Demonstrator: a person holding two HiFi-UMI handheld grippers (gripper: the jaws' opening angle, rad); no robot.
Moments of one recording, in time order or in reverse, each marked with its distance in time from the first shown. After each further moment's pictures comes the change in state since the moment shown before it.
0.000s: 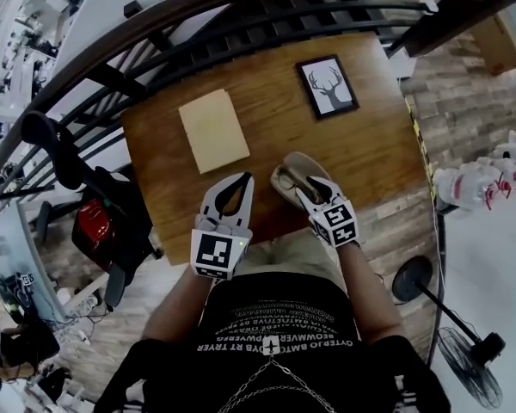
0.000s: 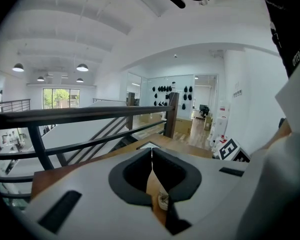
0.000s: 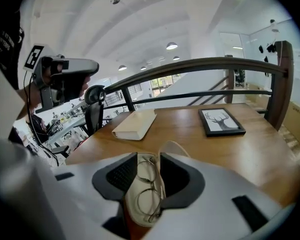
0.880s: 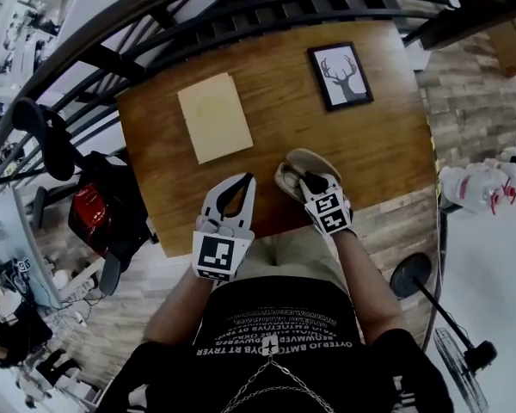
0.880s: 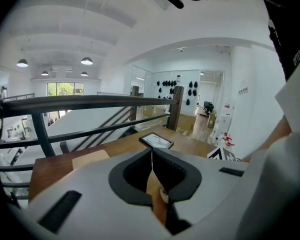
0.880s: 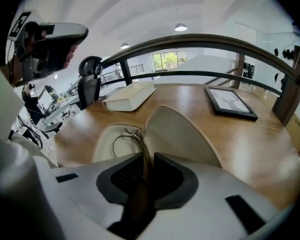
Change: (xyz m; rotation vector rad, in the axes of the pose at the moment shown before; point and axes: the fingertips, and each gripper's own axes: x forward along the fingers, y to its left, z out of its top) left arm 0.010 0.006 -0.041 -0.043 0.071 0.036; right arm 0.057 -0.018 -0.062 -0.085 0.214 -0.023
